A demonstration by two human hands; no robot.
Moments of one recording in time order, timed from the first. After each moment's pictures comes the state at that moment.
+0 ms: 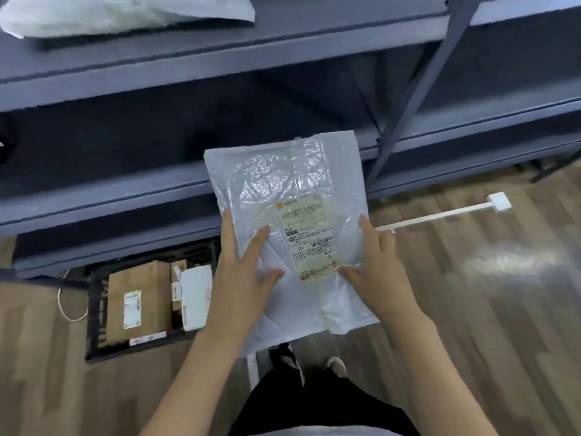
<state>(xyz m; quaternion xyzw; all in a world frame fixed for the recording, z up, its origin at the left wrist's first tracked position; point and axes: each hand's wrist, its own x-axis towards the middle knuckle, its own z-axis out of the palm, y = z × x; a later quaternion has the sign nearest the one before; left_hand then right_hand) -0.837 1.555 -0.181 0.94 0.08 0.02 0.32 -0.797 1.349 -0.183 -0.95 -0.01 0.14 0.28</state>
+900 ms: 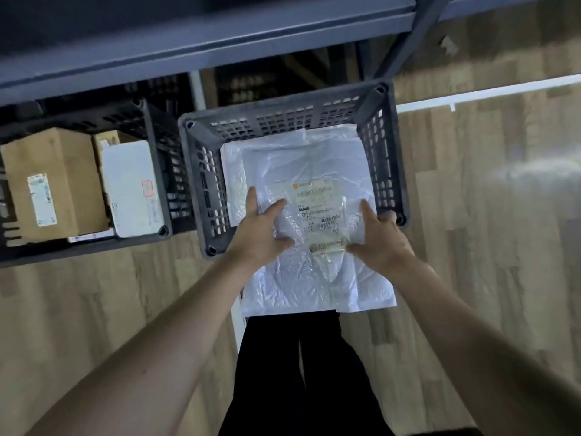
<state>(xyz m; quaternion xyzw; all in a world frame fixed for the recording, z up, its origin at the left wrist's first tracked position) -0.837 1.498 -0.565 0.85 0.17 -0.35 0.34 -0.792 1.290 -0.553 -0.87 0.03 0.48 0.11</state>
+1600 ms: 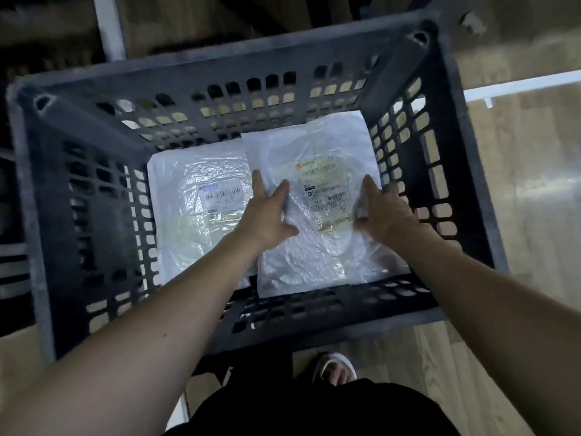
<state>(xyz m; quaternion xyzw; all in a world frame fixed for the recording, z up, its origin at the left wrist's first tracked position) -0.735 1.475 -0.862 0.89 0.08 -0.33 0.30 -0.691 1.274 -0.841 -0.92 0.01 0.40 0.06</state>
